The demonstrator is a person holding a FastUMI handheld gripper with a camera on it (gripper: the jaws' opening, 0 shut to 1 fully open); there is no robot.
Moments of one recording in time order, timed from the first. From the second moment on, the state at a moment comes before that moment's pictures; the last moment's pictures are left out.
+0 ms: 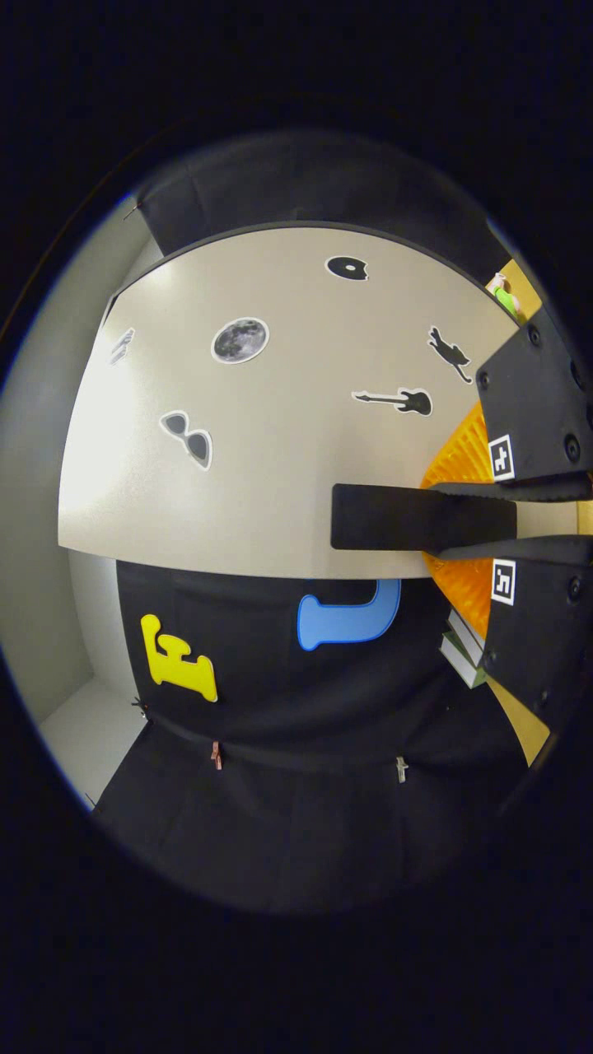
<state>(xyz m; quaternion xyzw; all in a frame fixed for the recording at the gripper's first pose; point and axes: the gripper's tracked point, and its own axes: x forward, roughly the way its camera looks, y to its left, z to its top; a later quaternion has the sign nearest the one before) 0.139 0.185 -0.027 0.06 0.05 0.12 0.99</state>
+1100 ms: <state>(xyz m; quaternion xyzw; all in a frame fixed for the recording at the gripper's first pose) 0.033 0.087 -0.012 0.08 0.07 0.13 0.99</state>
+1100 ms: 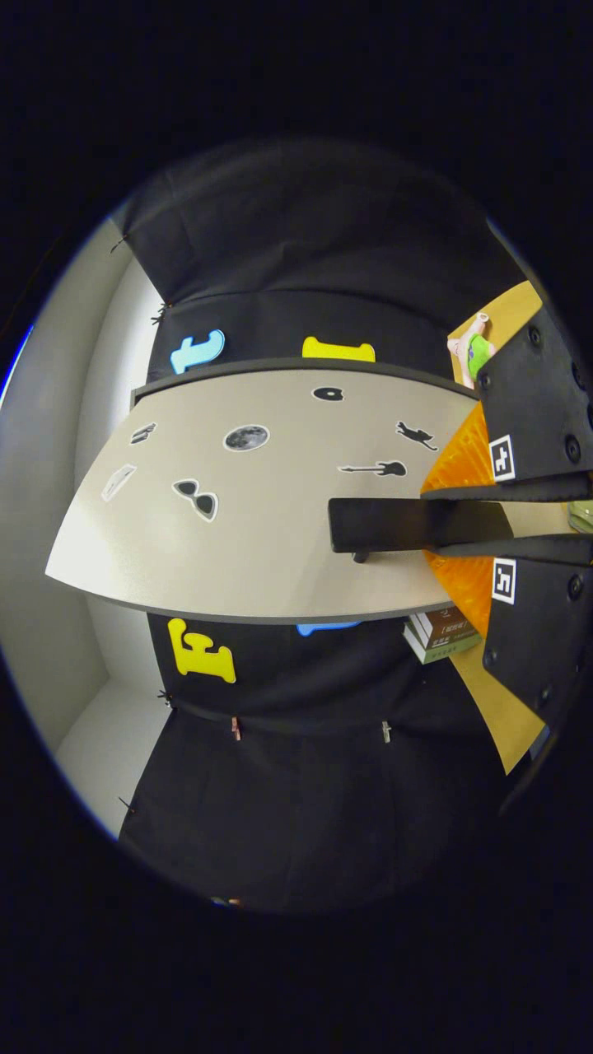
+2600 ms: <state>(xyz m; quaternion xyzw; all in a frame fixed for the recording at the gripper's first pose) 0.017 -0.044 0.031 0.04 -0.05 -0.08 0.99</state>
